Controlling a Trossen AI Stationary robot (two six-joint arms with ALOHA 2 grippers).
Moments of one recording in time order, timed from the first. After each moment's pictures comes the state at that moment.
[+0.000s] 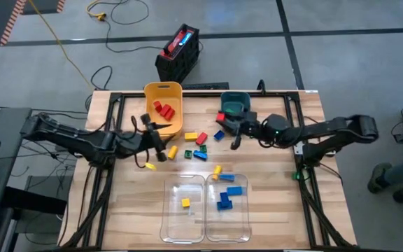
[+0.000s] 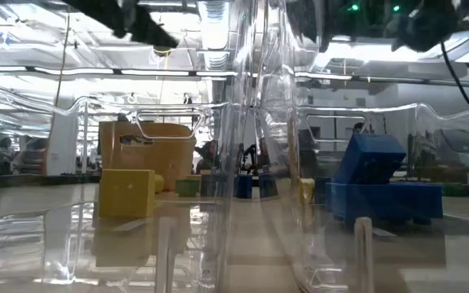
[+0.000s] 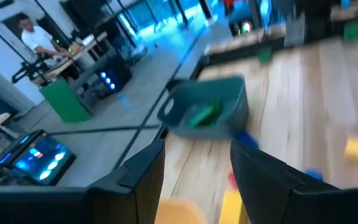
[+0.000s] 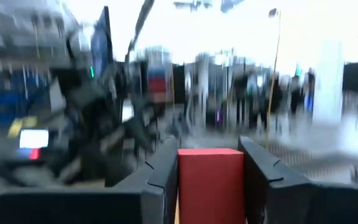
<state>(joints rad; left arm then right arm) -0.16 1.02 0.70 0.09 -0.74 0.30 -0.09 1.32 0.61 1.00 0.19 -0.03</state>
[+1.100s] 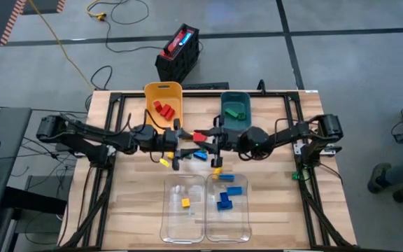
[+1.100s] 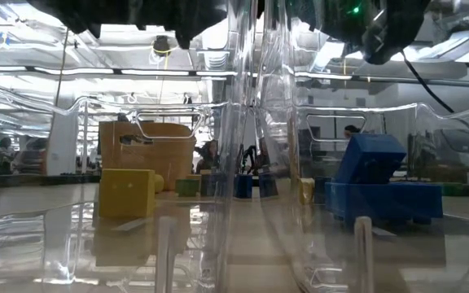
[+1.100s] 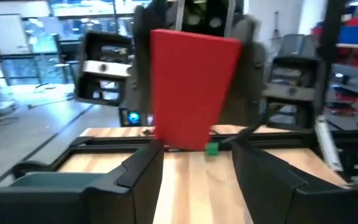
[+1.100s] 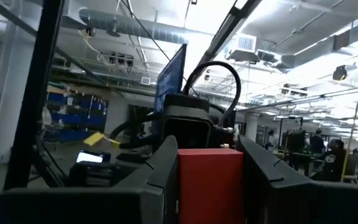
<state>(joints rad) -0.02 1.33 0.71 0.71 -0.07 0.06 0.03 1.72 0.84 1.36 0.02 -0.17</state>
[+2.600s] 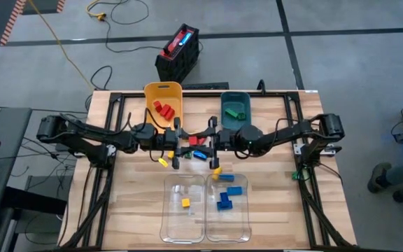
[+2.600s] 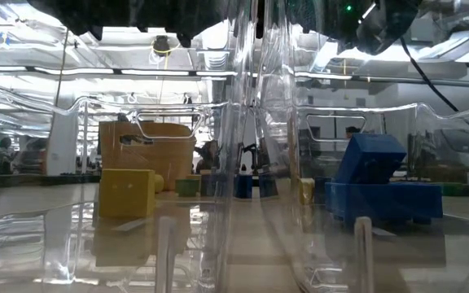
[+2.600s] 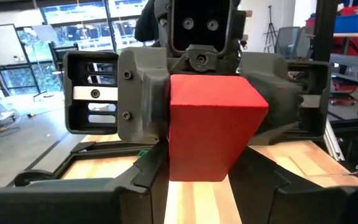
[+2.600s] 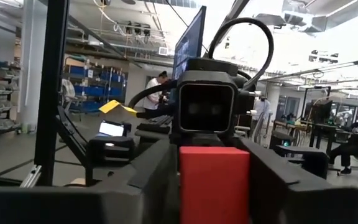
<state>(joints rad) 0.00 1.33 0.71 0.72 -0.03 0.12 0.03 1.71 0.89 1.13 -0.06 -0.12</state>
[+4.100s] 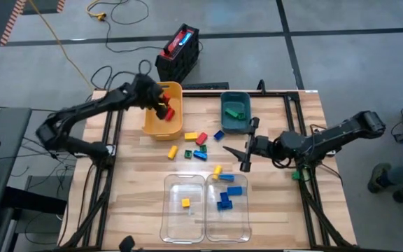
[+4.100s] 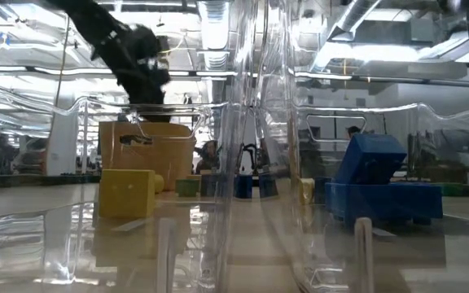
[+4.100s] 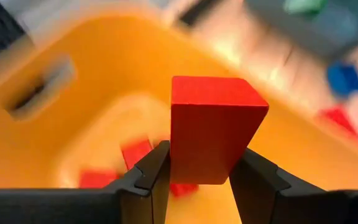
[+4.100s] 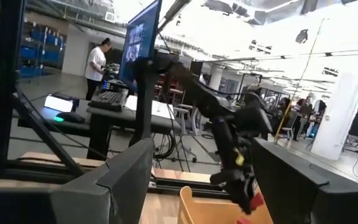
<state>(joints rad) 0.78 1.35 0.95 -0.40 0.12 0.05 0.25 1.15 0.64 0.77 0.43 -0.33</state>
